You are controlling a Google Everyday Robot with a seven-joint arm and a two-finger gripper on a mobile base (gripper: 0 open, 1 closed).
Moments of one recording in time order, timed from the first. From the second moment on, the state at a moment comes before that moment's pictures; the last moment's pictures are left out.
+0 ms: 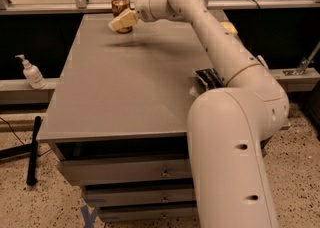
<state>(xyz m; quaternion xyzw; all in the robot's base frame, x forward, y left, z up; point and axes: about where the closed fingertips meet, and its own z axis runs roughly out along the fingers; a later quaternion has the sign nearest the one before) 0.886 0.102 0.906 -0.46 0.66 0.20 0.56</state>
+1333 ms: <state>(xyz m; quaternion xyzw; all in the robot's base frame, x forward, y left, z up) 0.891 0.122 0.899 -0.43 0.67 0.25 0.55</state>
